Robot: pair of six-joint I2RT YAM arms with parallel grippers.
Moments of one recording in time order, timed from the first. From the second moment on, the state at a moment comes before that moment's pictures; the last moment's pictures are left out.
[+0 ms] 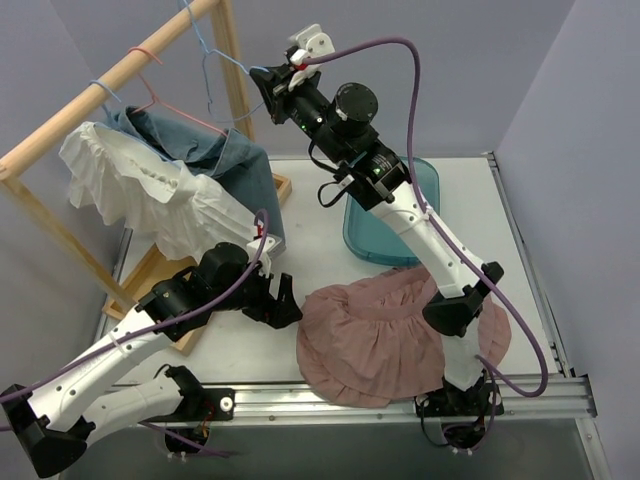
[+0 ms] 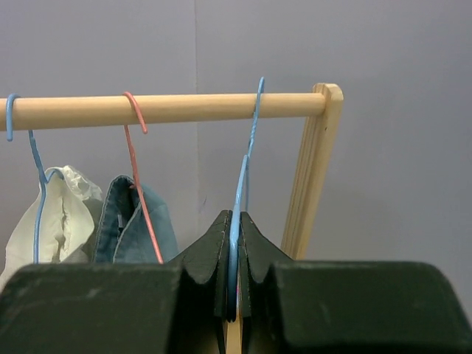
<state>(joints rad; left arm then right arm) -0.82 0.94 0.96 -0.70 0.20 -0.44 0.82 1.97 2.41 -0.06 0.02 -0.09</state>
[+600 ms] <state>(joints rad) -0.92 1.15 1.08 -0.70 0.12 -0.42 0.82 1.80 2.15 -0.09 0.16 -0.01</state>
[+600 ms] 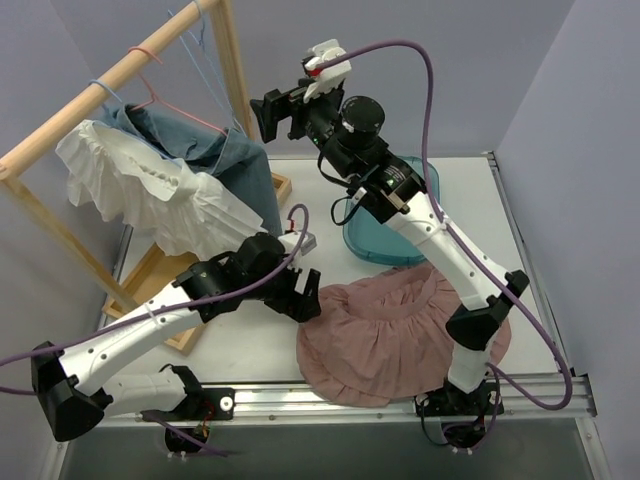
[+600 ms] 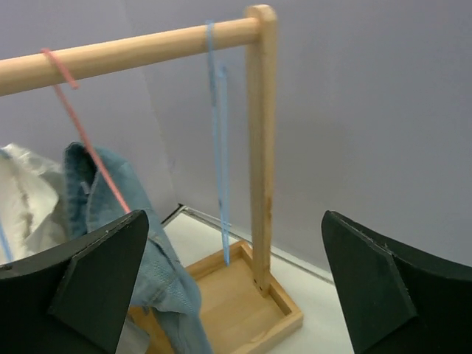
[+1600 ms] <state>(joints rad) -0.97 0.99 1.23 -0.70 -0.10 -0.41 1.06 1.26 0.95 -0.85 0.33 0.82</state>
